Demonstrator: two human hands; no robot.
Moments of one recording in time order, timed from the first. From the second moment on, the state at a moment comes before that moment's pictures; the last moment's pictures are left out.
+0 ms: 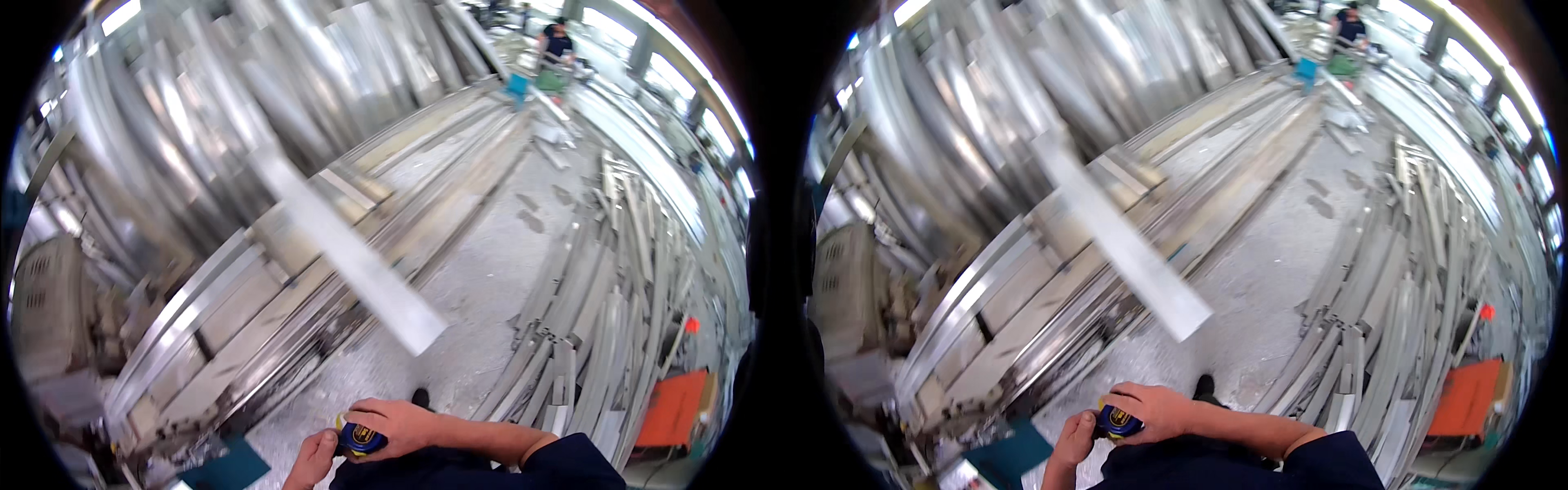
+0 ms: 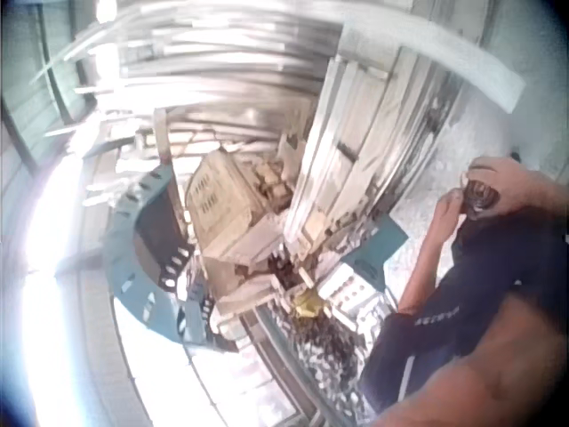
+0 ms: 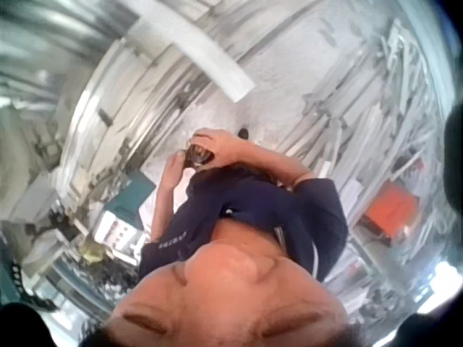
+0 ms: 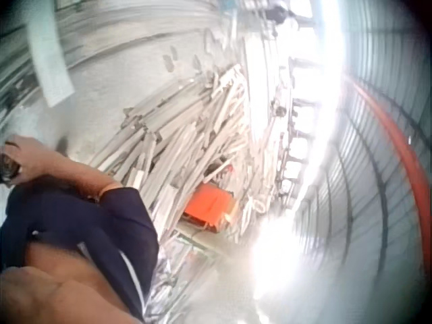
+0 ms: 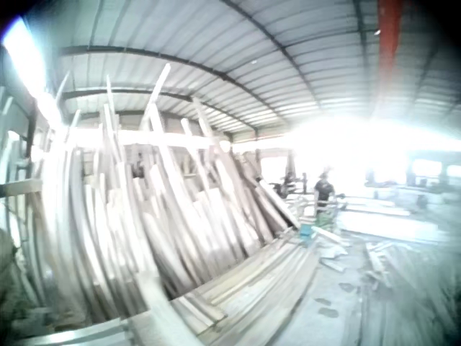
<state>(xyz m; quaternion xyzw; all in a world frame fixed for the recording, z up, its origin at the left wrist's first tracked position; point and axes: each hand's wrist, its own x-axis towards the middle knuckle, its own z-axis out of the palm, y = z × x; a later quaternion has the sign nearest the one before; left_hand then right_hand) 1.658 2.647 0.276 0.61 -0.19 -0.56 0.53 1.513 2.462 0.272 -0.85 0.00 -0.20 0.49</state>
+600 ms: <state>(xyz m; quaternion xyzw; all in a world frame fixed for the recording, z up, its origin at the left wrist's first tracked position) 1.645 2.436 0.300 0.47 -0.44 -0.58 0.50 1.378 2.406 0.295 -0.86 0.36 -0.21 0.28</state>
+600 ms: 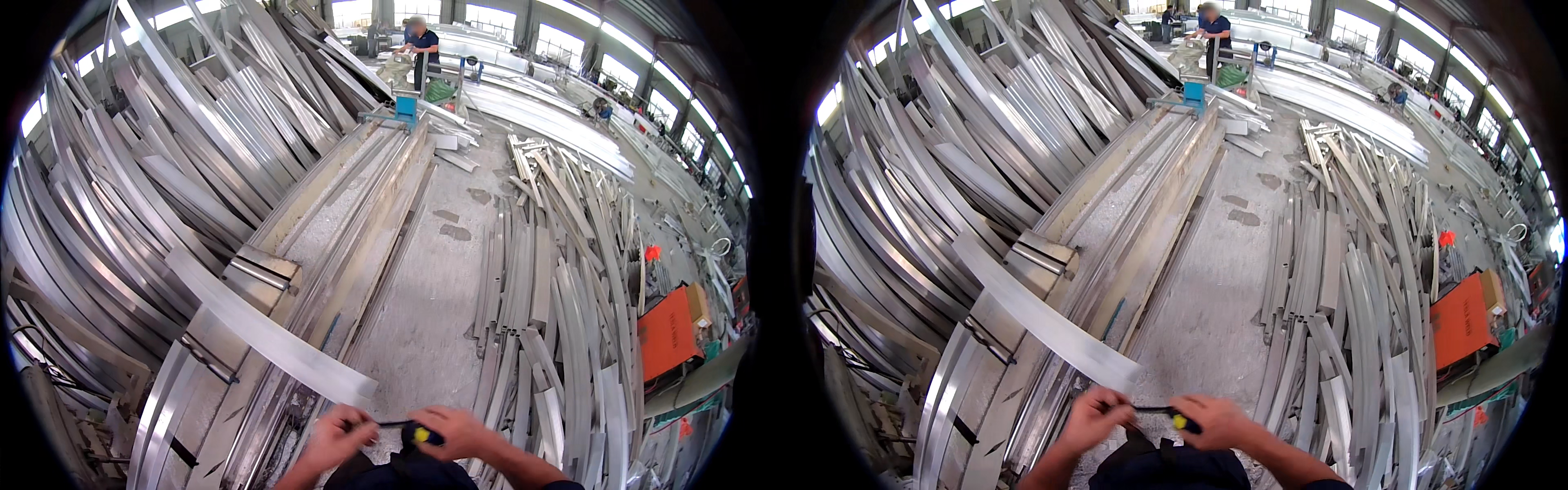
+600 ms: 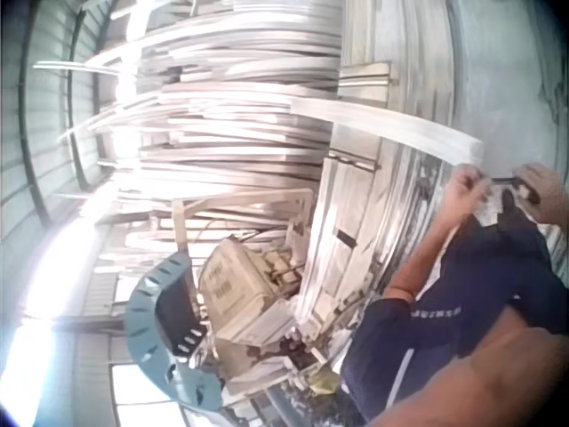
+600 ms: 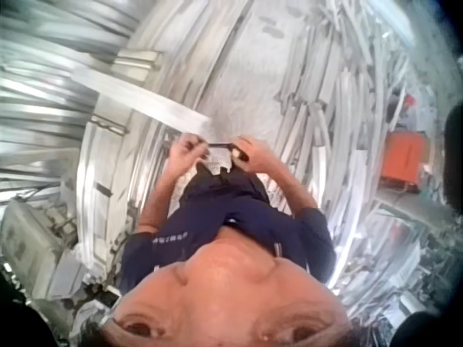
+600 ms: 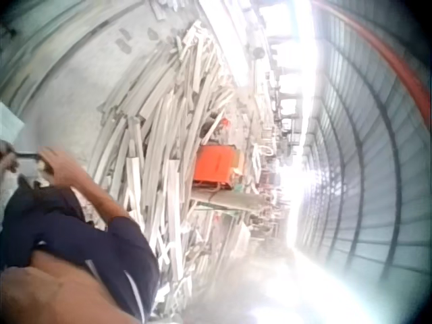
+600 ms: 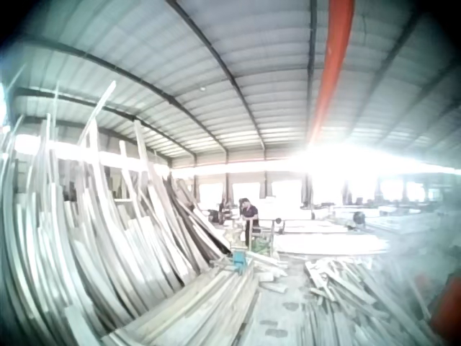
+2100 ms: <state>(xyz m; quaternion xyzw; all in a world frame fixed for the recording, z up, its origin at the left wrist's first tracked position) 1.809 2.321 0.172 0.47 -0.10 -0.59 0.66 1.667 2.287 0.354 -0.80 0.53 0.07 0.26</state>
